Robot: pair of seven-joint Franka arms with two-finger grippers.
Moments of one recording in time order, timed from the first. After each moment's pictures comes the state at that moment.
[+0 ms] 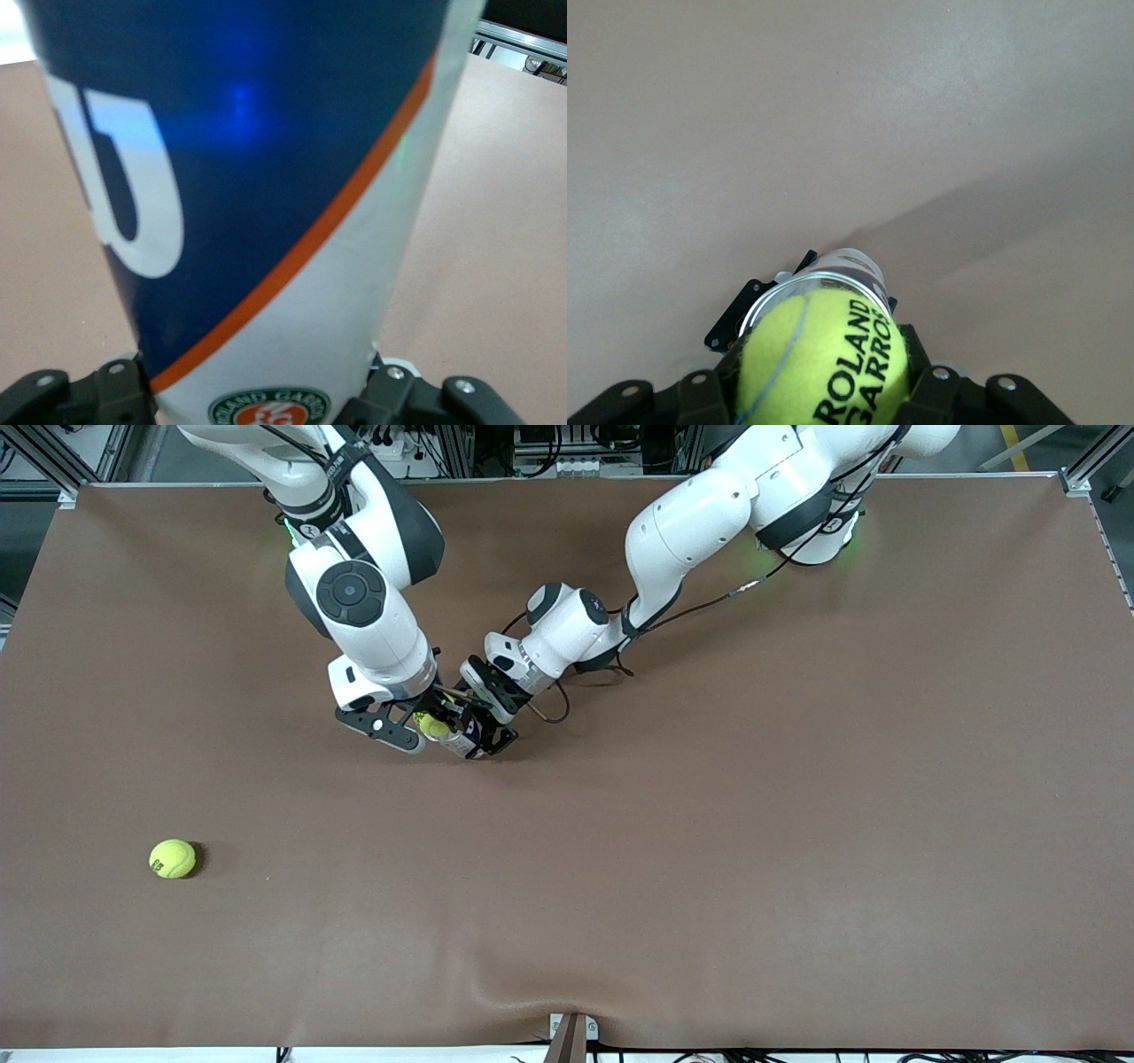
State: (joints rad) left arm -0.71 1.15 -0.52 -1.40 -0.47 3.55 0.66; right arm 0.14 0.26 0.44 -1.88 -0.12 2.11 1.03
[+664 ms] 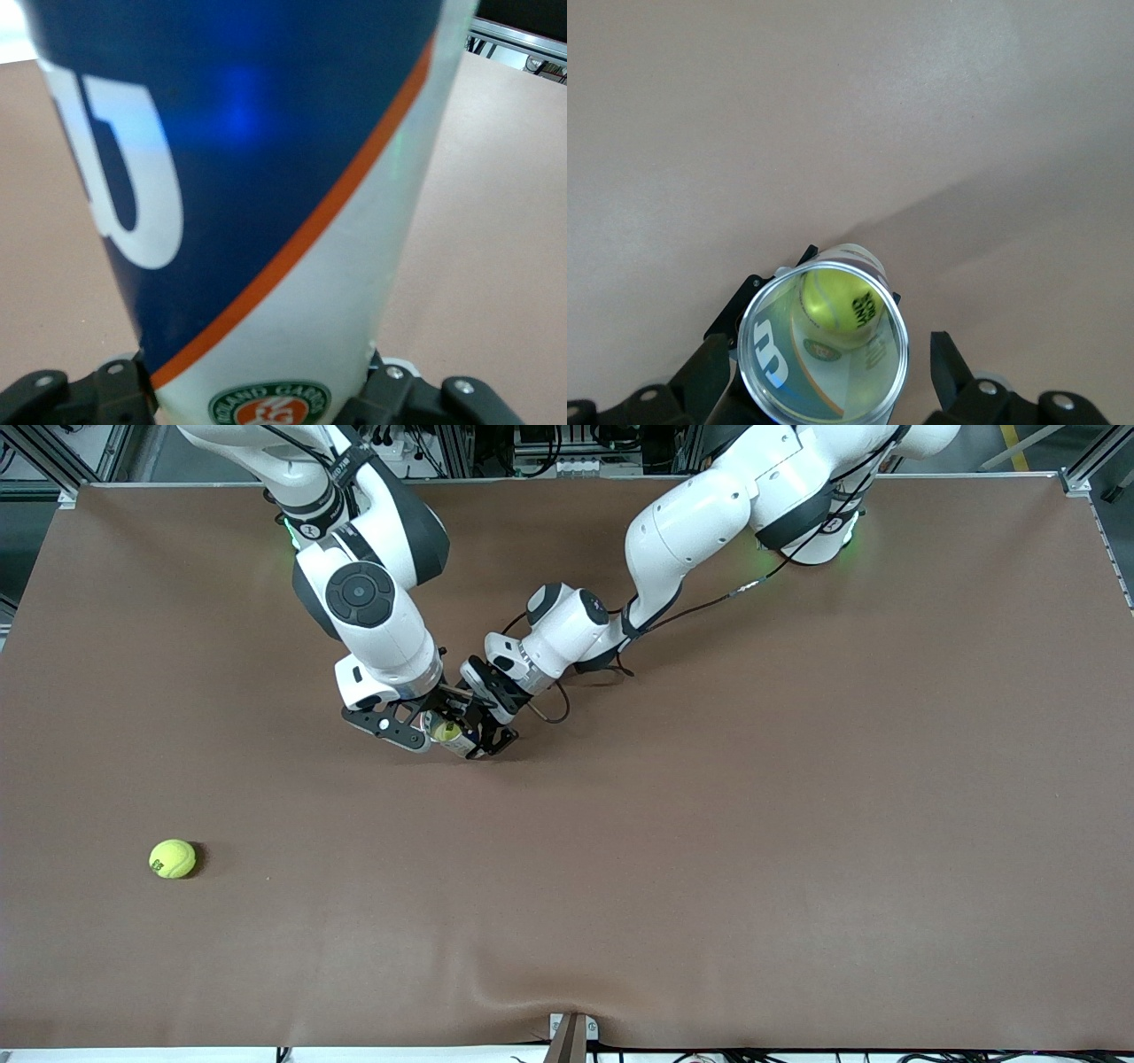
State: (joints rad) left arm -0.72 1.15 -0.52 -1.39 -0.47 3.55 0.66; right arm 0.15 0.26 0.43 -1.88 -0.12 2.11 1.04
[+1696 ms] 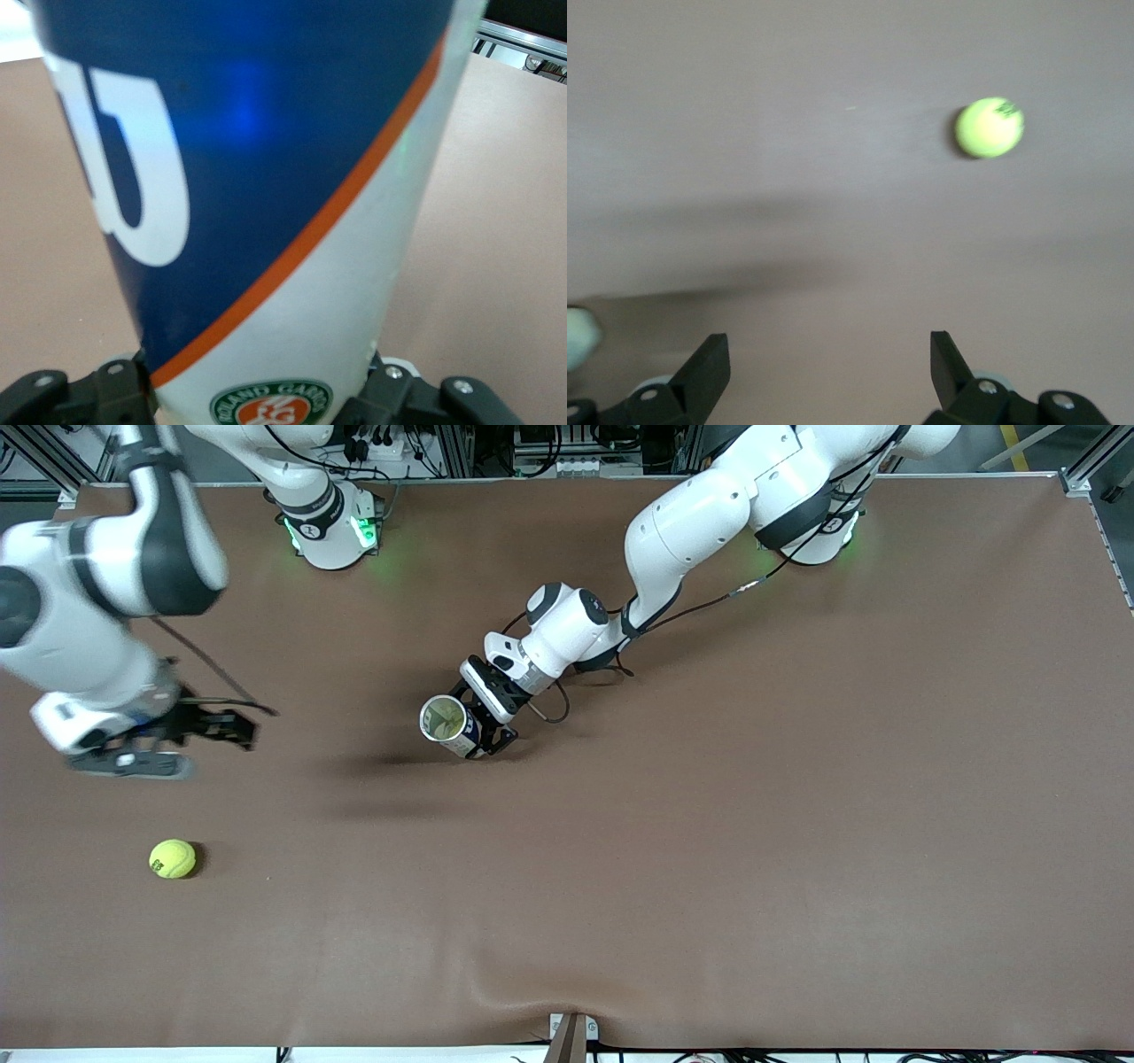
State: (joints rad) left arm -0.72 1.15 -0.52 -1.39 -0.47 3.55 0.66; right arm -0.13 0.10 0.14 -1.86 -0.12 1.97 0.07
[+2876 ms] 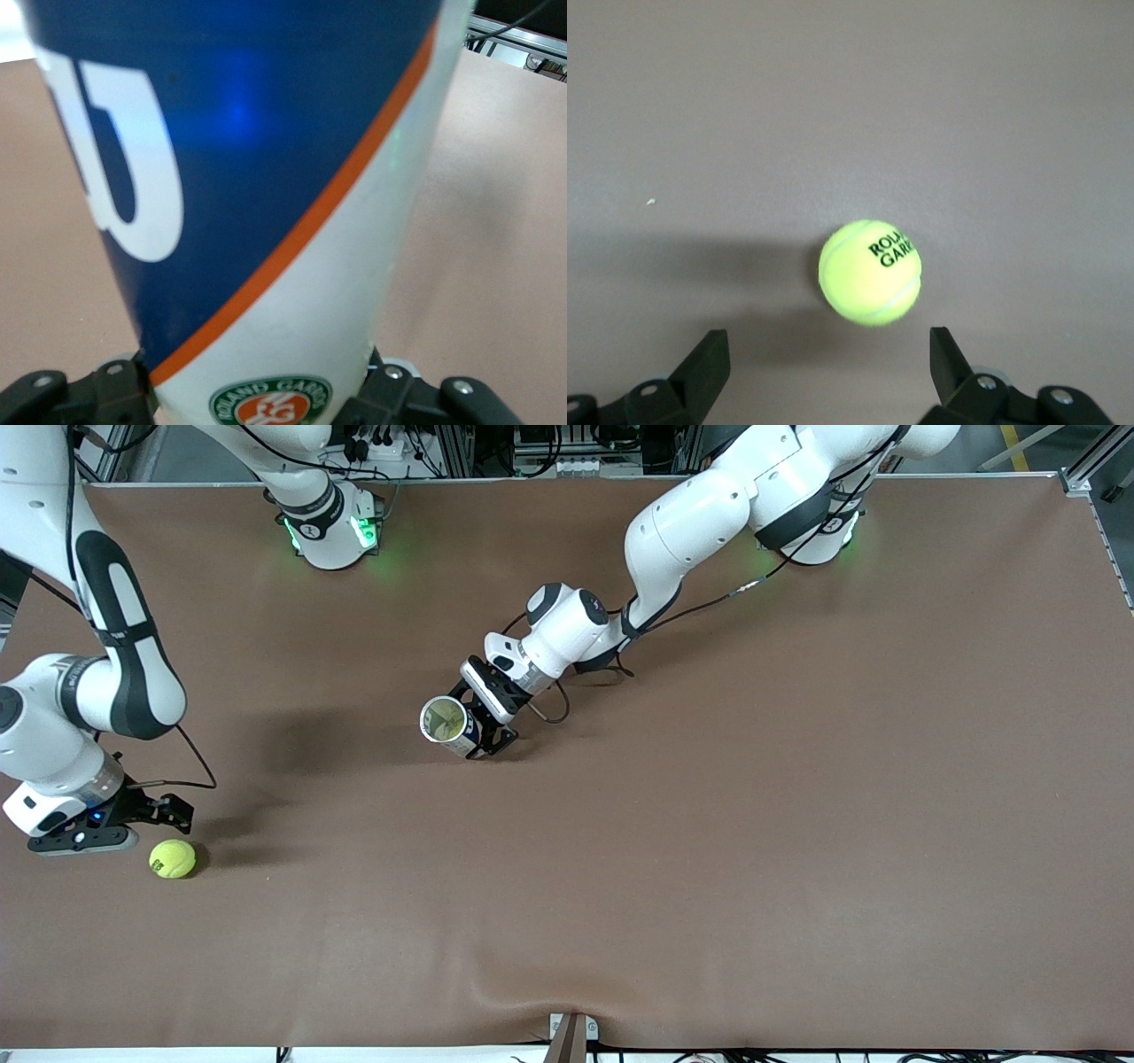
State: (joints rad) left arm -0.72 1.15 -0.51 -1.39 -0.47 3.55 0.66; right arm -0.27 0.50 0.04 -1.88 -0.12 2.63 -0.27
